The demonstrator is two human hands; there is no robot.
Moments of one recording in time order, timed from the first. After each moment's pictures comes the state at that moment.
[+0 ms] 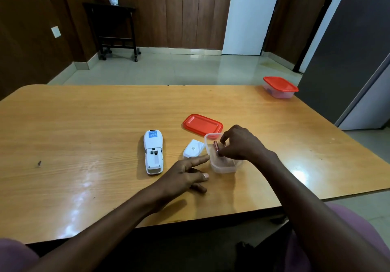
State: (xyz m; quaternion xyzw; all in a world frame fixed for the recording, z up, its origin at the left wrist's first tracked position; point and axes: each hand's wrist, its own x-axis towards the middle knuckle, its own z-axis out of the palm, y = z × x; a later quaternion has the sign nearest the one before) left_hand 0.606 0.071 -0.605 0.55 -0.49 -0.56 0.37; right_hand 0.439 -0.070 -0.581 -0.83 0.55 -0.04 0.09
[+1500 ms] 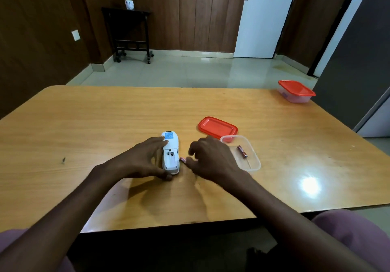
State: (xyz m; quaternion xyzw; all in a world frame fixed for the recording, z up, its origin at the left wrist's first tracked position) left_hand 0.734 0.062 -0.593 0.70 -0.66 -0.24 0.11; right_hand 0.525 0.003 -0.590 -0.90 0.40 -0.17 0.03
